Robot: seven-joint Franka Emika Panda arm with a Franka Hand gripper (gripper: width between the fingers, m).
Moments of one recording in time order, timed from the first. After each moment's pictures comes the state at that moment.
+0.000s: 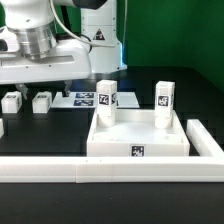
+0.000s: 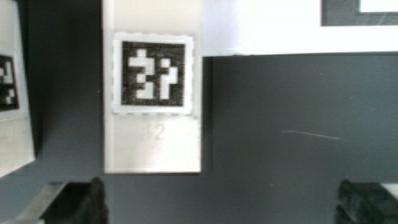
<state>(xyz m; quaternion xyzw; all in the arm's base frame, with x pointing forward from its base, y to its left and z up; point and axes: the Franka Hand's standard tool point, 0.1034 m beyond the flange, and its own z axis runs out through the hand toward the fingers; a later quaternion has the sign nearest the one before) 0.385 -0.127 0.034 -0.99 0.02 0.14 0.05</state>
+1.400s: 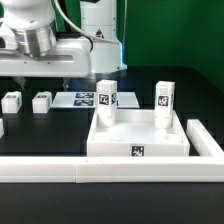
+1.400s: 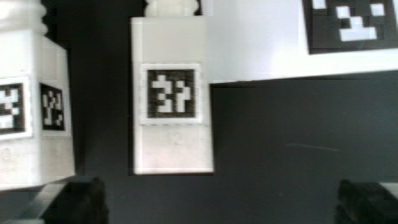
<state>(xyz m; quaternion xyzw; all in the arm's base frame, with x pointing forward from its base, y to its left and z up) 0.386 -0.137 0.049 -0.98 0.04 0.20 0.02</state>
